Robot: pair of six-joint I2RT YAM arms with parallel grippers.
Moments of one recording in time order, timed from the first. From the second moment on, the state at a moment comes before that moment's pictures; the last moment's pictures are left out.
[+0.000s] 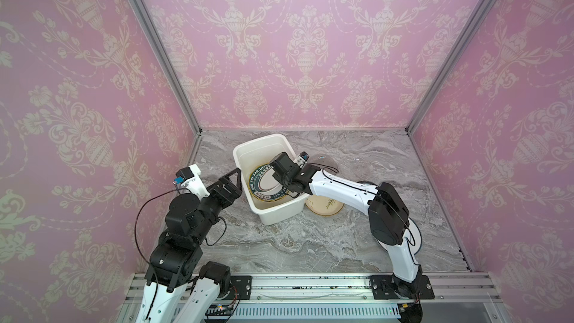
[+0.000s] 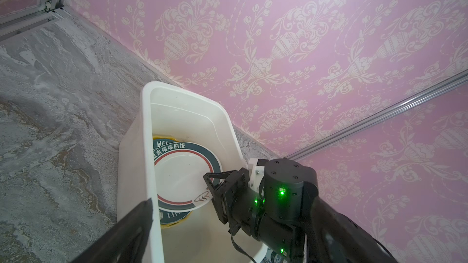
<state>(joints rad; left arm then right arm) -0.25 0.50 0.88 -0.56 -0.01 -0.82 0.90 2.09 1.76 -0.54 0.36 1.42</state>
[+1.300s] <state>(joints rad) -0.25 0.50 0.87 -0.57 -0.02 -0.82 0.91 2.31 2.07 -0.88 0.21 1.20</state>
